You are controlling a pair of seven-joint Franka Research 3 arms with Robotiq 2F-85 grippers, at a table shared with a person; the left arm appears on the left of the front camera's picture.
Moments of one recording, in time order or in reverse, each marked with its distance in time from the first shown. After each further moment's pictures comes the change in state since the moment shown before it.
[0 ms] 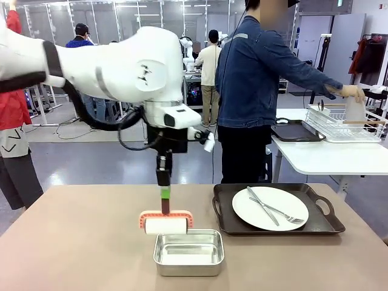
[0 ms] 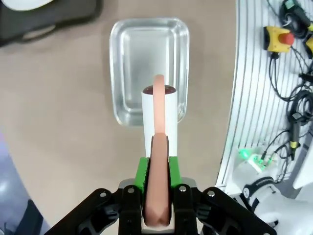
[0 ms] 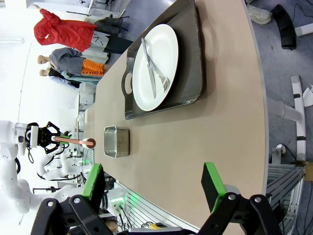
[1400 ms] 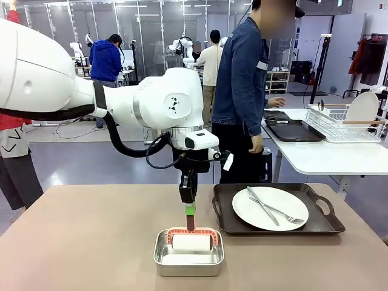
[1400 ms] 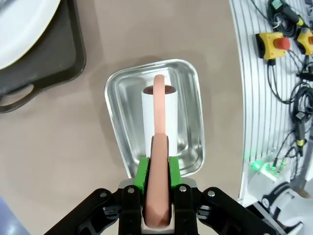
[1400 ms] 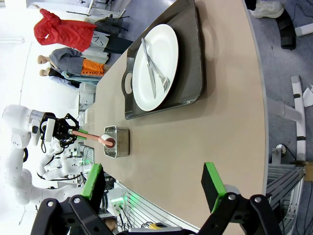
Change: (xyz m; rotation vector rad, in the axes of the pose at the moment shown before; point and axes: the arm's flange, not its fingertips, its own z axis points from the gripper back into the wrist) left arm 0.043 0.051 -0.063 -0.108 -0.077 -0.158; right arm 0.000 0.000 0.000 0.000 0.000 0.000
